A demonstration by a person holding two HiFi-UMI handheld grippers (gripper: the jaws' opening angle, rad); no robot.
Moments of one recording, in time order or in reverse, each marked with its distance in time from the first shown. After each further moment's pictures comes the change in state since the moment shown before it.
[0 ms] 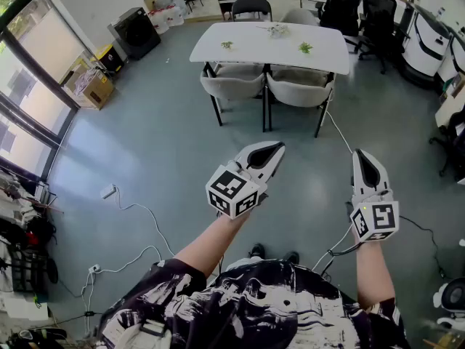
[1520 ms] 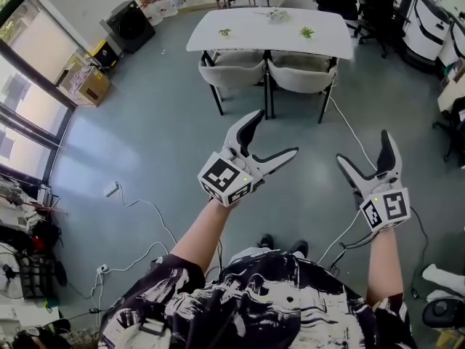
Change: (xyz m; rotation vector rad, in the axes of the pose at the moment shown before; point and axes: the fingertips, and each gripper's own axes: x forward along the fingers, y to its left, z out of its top) left arm -0.015 0.040 0.016 0.126 -0.103 -0.102; right arm 0.033 0.026 -0.003 0.036 -0.039 0.094
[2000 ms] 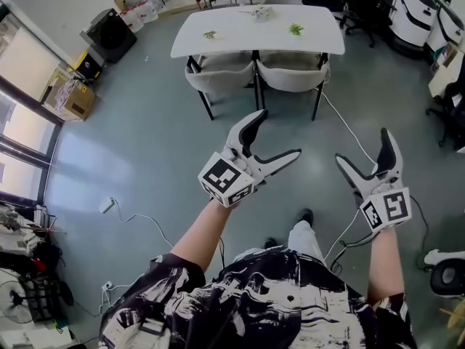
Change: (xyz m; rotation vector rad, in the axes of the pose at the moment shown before) left arm 0.029 0.044 -0.020 -0.032 -0.018 -0.115; right arm 0.044 -0.007 -0.015 -0.031 0.026 -0.064
